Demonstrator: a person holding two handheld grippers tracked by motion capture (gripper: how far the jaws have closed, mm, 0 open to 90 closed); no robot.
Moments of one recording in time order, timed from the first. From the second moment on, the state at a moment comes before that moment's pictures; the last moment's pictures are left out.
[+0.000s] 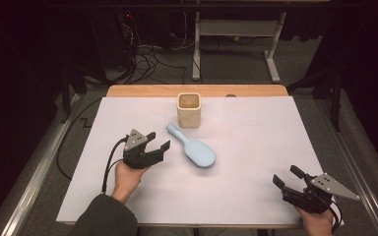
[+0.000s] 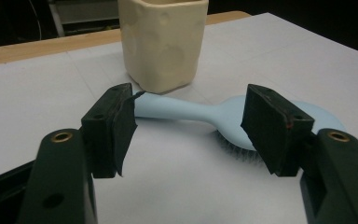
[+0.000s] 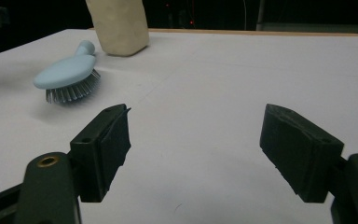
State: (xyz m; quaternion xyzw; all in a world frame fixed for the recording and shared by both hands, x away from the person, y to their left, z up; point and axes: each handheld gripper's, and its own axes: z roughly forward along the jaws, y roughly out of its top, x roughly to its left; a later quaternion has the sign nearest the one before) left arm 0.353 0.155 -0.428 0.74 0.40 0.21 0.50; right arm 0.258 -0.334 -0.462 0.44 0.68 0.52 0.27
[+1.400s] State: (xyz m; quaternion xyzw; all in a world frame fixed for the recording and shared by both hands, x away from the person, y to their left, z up) left arm 0.393 0.113 -0.411 0.77 0.38 0.22 0.46; right arm 0.260 -0.331 -0.463 0.44 0.69 0.52 0.27
